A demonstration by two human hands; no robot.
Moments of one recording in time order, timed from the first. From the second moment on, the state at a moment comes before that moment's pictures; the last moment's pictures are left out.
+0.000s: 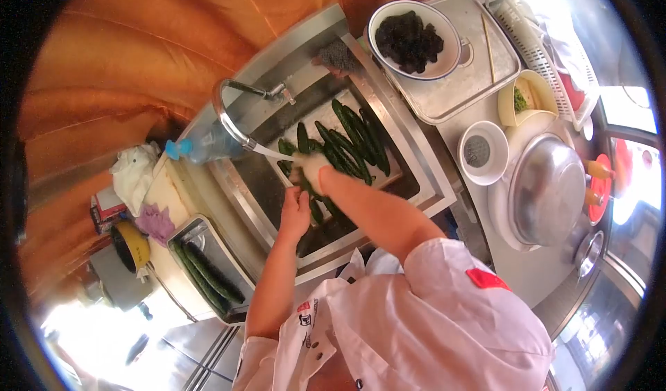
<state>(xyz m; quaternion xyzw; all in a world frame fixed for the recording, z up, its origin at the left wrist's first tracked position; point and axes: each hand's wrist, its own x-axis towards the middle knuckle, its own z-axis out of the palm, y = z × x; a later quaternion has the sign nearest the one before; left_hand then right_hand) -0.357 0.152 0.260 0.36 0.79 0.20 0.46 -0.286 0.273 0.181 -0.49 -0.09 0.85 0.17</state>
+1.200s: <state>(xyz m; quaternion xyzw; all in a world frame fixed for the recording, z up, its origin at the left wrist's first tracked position) -0.341 0.139 0.311 0.24 0.86 0.22 0.39 -0.318 0.262 0.143 -0.55 -0.16 0.81 0.12</state>
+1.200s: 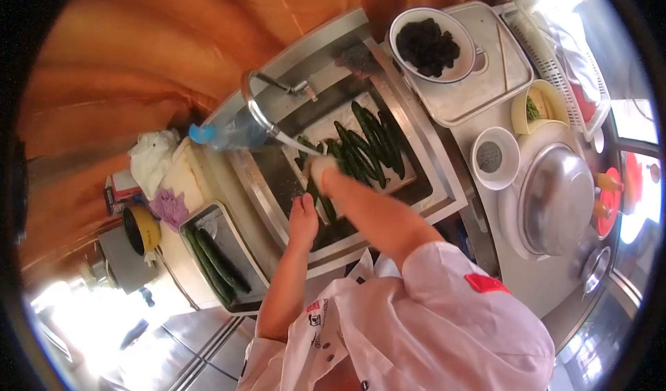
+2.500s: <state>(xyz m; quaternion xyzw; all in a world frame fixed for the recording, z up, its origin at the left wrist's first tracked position) -0.380 -0.006 0.397 0.36 0.86 0.26 0.24 -0.219 0.288 0.115 -0.54 -0.07 0.84 0.03</state>
